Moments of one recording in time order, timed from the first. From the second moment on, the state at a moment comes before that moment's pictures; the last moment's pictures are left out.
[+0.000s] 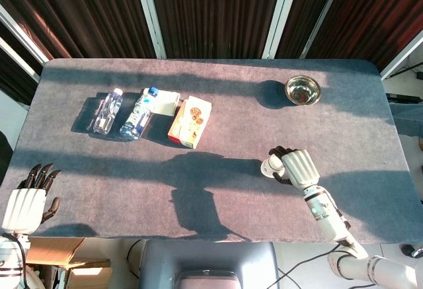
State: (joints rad) left arm -0.16 -1.21 -0.05 -1.55 1.45 1.45 0.26; right arm 0.50 -1.55 0.12 -1.24 -1.46 1.18 -0.09
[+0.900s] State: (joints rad) left arm -0.15 -1.20 -0.06 -1.56 1.45 1.45 0.26; right arm 0.60 -1.55 -0.15 -0.85 -1.77 1.12 1.00
